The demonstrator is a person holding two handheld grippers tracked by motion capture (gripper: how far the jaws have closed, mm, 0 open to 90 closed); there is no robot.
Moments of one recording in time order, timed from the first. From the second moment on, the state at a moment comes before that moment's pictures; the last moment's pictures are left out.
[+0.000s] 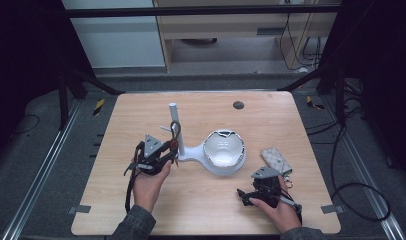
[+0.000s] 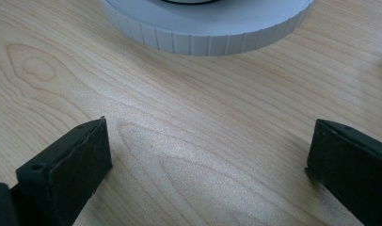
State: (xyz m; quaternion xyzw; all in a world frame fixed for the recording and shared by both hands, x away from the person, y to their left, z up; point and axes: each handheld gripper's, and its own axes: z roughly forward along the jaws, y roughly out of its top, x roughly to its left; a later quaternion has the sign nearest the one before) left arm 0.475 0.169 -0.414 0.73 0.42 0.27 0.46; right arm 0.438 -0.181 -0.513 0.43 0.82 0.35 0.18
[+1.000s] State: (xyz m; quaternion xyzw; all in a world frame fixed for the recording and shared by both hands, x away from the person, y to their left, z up) left arm 0.470 0.182 -0.431 0.75 0.43 0.25 0.43; right arm 0.437 -0.181 -0.513 0.42 0.82 0.35 0.18
